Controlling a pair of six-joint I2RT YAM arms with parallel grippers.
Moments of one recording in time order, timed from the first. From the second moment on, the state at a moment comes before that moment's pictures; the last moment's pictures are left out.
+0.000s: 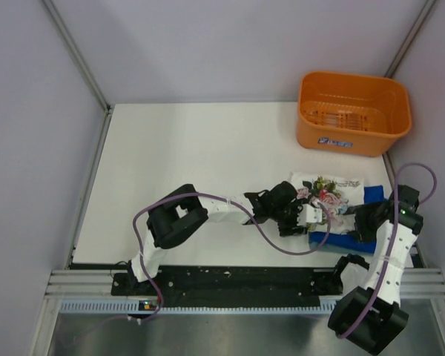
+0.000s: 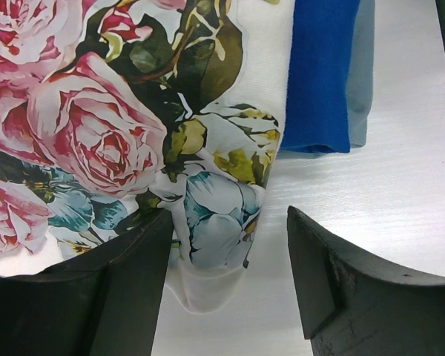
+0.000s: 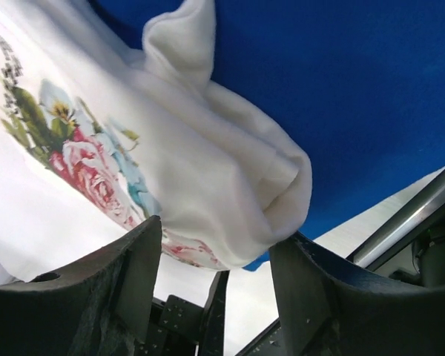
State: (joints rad) left arm -1.13 2.09 1.34 0.08 0.41 0.45; right arm -0.56 0.79 0.68 -1.08 -0.19 0.86
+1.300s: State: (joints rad) left arm -1.11 2.13 1.57 -0.01 0.42 0.39; right arm -0.52 0.93 0.96 -1.02 -0.06 0.61
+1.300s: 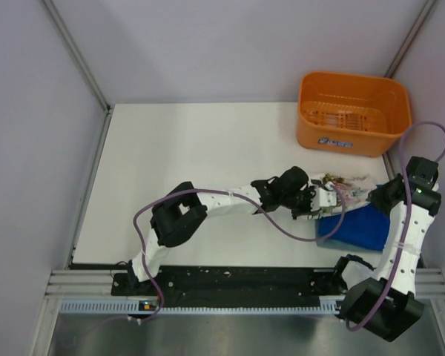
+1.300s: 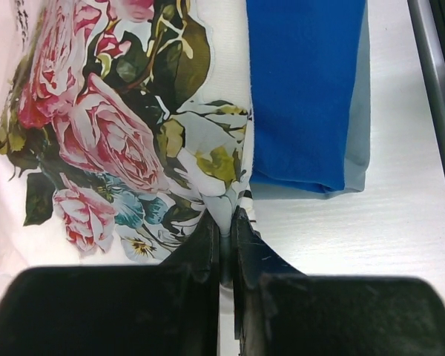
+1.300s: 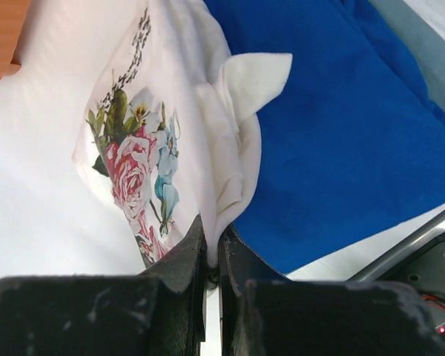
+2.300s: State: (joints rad) left arm -1.09 2.23 1.98 -0.10 0.22 0.54; right arm -0.52 1.17 1.29 -0.97 0.01 0.40
